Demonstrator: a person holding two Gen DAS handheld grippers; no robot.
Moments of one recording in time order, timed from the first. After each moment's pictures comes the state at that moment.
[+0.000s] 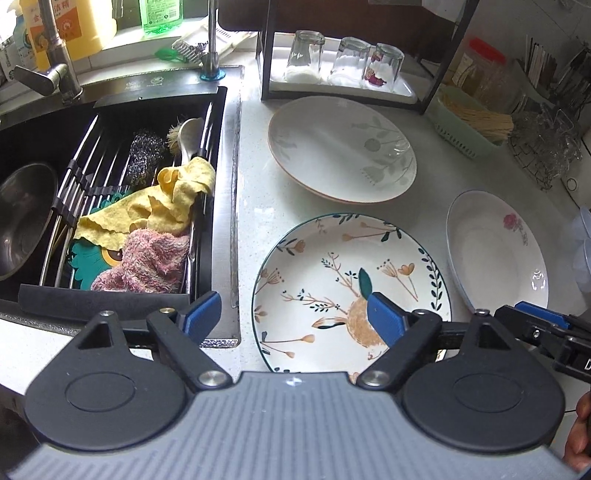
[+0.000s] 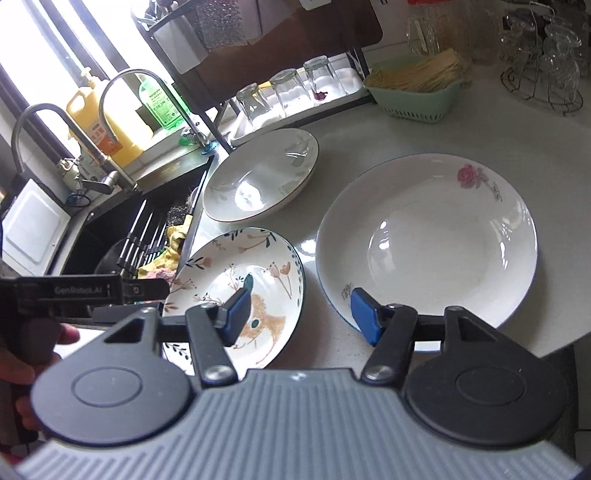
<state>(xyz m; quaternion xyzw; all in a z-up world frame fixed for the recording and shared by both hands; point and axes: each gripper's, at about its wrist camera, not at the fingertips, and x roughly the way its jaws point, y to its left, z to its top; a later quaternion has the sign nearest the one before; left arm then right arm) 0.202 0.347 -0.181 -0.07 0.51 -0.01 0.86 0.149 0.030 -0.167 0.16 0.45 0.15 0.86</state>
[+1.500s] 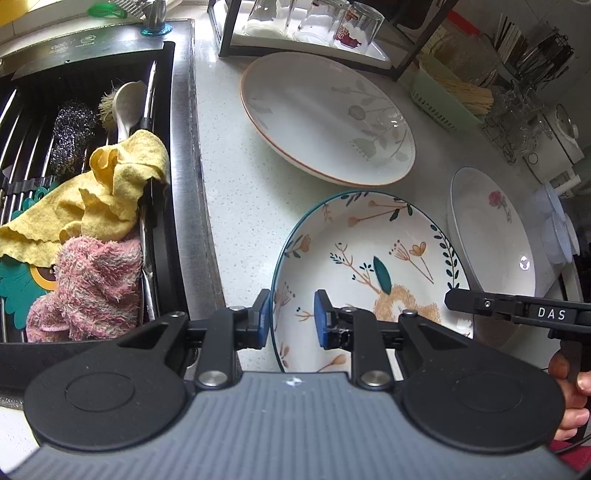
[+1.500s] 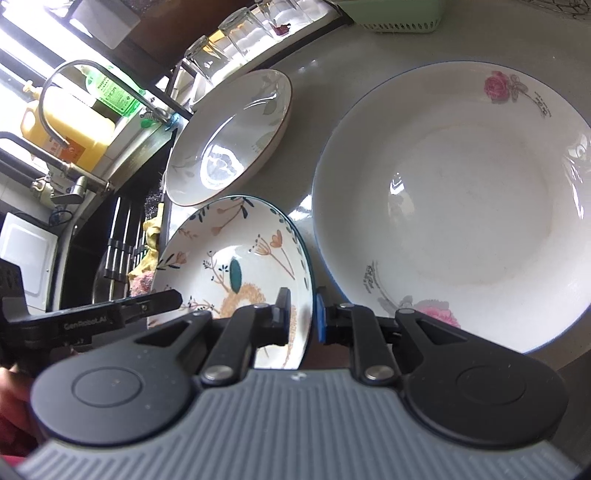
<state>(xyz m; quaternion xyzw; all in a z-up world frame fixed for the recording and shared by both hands) 0.255 0.391 -0.237 -0.11 0.55 -0.14 0.82 0.193 0.048 -0.215 0.23 0.53 0.11 0.81</state>
